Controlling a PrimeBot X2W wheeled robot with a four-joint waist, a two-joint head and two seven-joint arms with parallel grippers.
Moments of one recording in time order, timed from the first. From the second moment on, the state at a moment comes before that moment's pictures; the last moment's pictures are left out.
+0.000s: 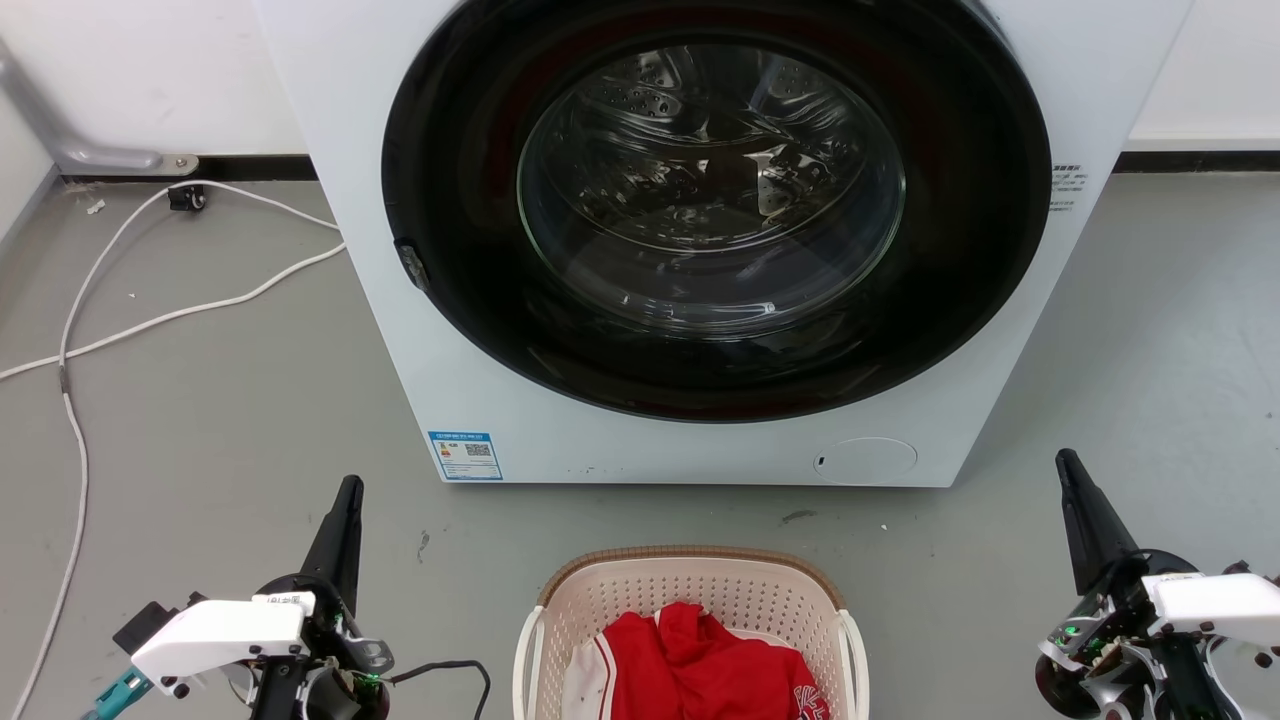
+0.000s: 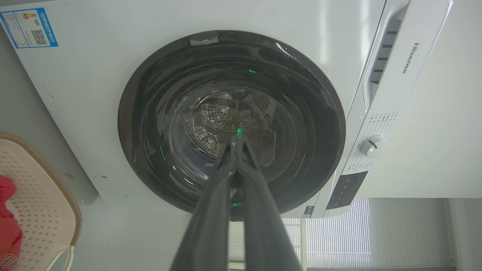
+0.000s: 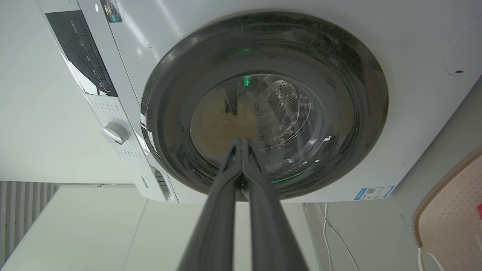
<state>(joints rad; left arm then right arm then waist) -0.10 0.06 0.10 0.25 -1.63 -0.13 0.10 -0.10 -0.06 -0.10 0.25 1.63 0.13 0.11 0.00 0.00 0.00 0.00</state>
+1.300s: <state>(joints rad) -0.08 0.05 0.10 0.27 -1.62 -0.13 0.11 -0.08 -0.06 -0.10 0.27 1.62 0.13 0.11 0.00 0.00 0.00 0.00</state>
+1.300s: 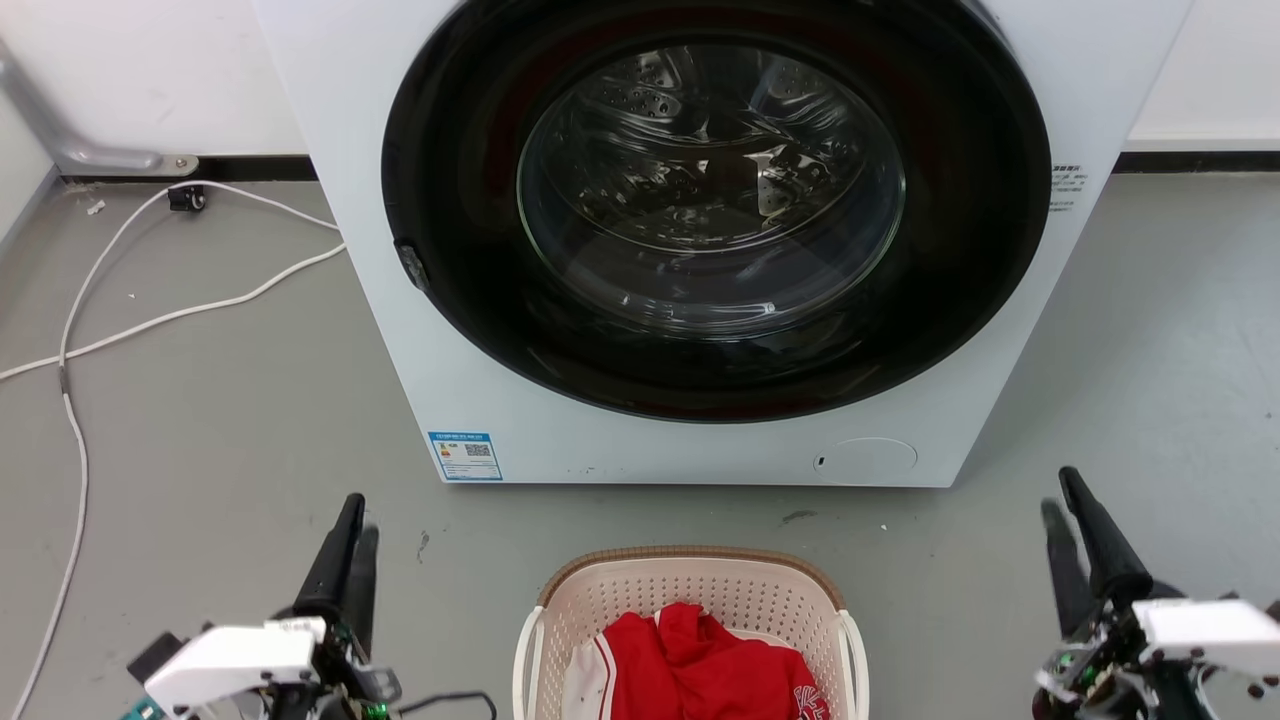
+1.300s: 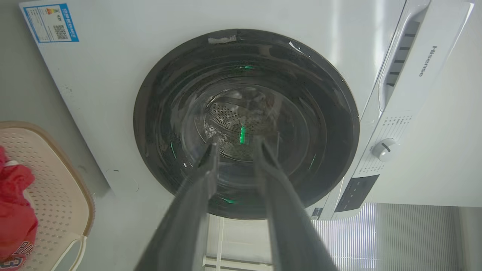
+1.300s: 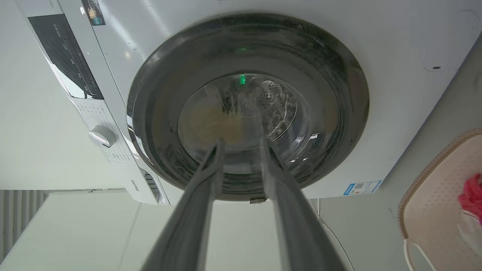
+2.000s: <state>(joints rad) -0.03 0.05 0.10 0.25 -1.51 -0.13 0.02 -0.03 -0.05 -0.09 0.23 1.54 0.13 0.02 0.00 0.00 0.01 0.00</state>
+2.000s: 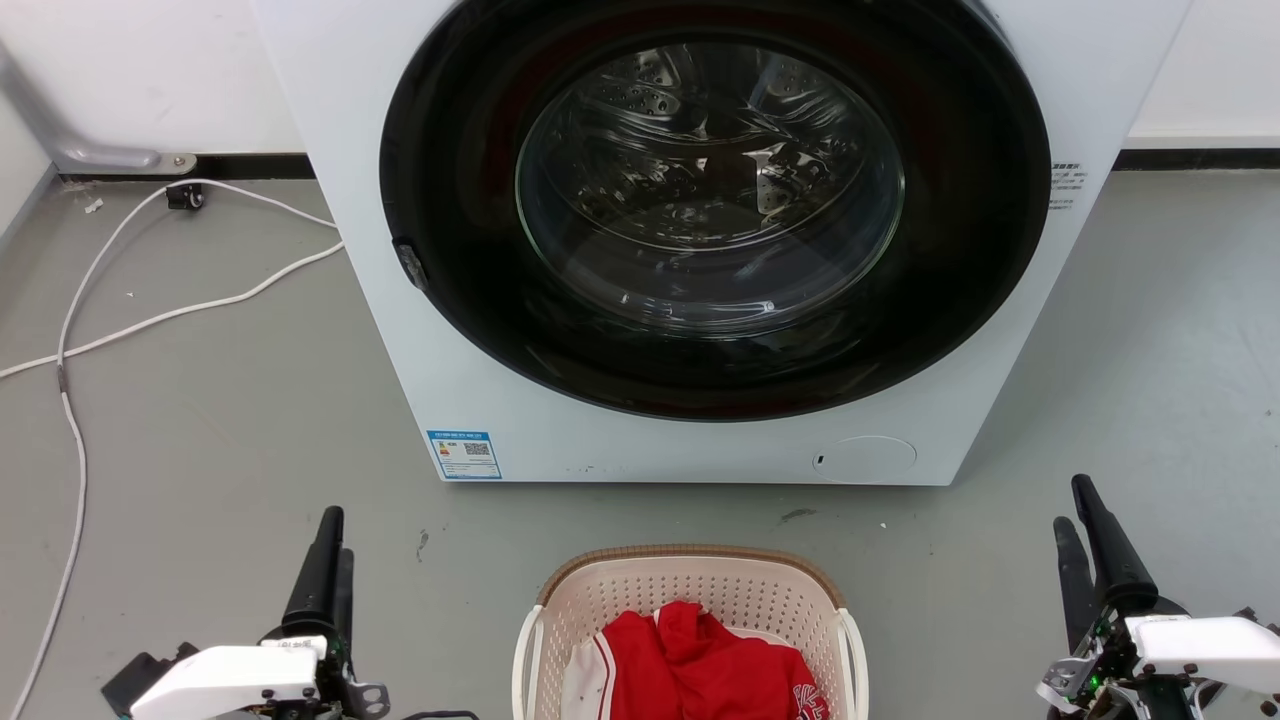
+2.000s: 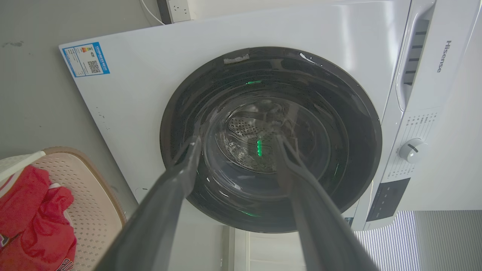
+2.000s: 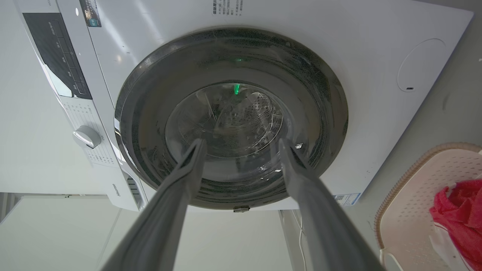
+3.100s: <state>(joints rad) 0.00 0.05 0.05 -0.03 -0.78 -0.03 -0.09 -0.03 -0.05 -0.04 0.02 0.72 0.13 -0.10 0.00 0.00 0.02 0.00</state>
